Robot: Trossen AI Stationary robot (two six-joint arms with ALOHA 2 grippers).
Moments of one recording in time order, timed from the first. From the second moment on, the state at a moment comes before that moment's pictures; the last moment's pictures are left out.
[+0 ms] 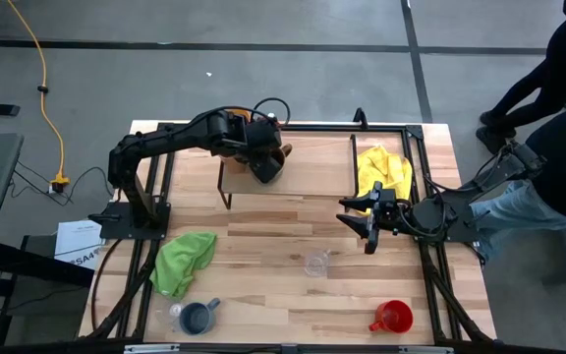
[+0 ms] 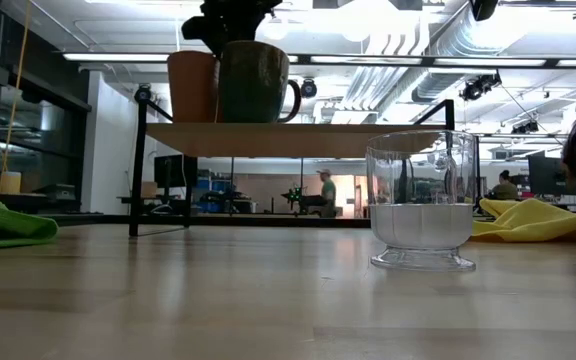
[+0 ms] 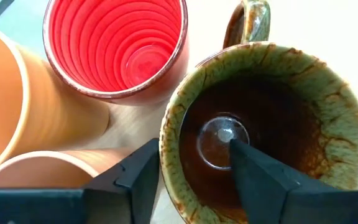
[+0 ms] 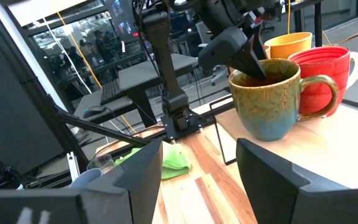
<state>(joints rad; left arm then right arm) 0.30 1.77 1.93 -1.40 -0.33 -0.52 0.52 0.95 0.67 0.23 0.73 0.36</state>
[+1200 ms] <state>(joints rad) 0.30 1.77 1.93 -1.33 -0.39 -0.50 0.52 0.95 0.67 0.23 0.73 0.36</state>
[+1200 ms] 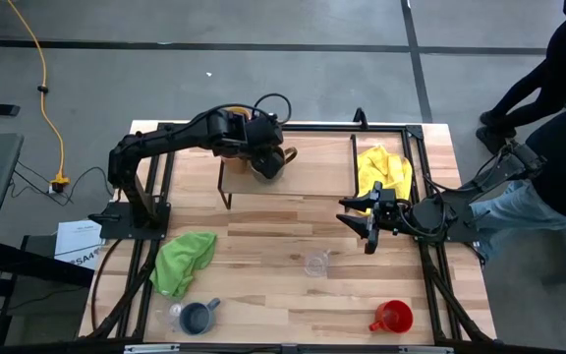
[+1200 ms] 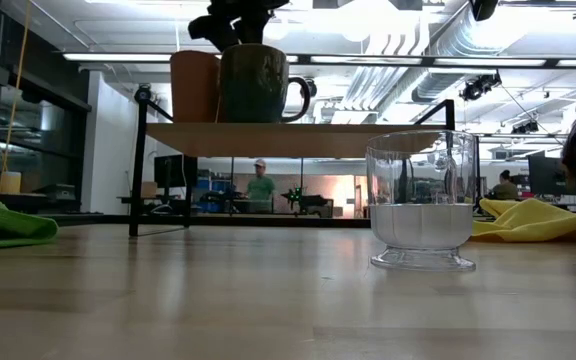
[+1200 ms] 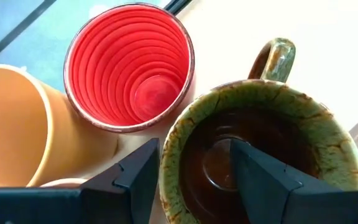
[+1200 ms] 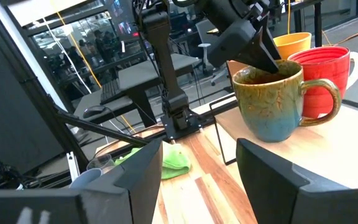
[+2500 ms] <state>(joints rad) -0.10 1.41 1.61 -0.76 -0.49 -0.40 0.52 0.95 0.67 0.21 0.73 0.36</state>
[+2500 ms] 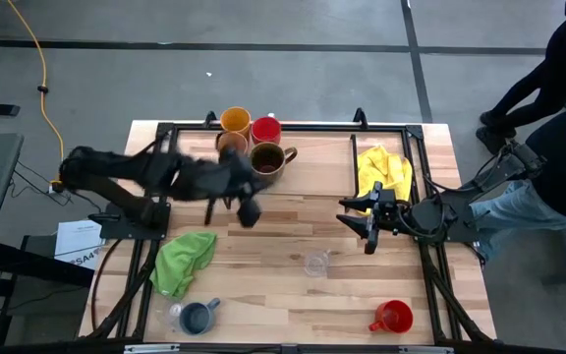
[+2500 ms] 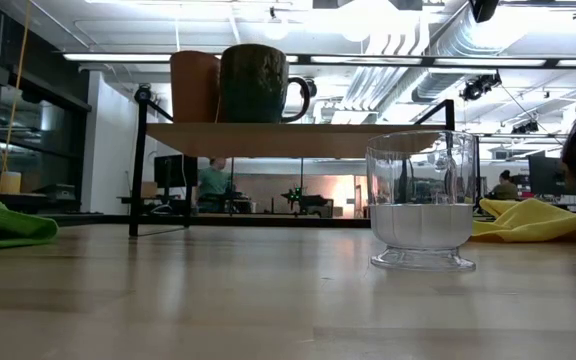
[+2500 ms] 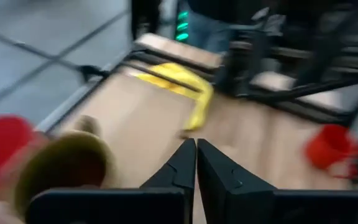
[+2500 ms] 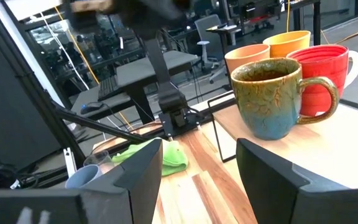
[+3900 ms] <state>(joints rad) -0.35 0.68 0.64 0.08 -0.56 -0.17 0.50 0.96 0.68 0.26 0.76 0.22</state>
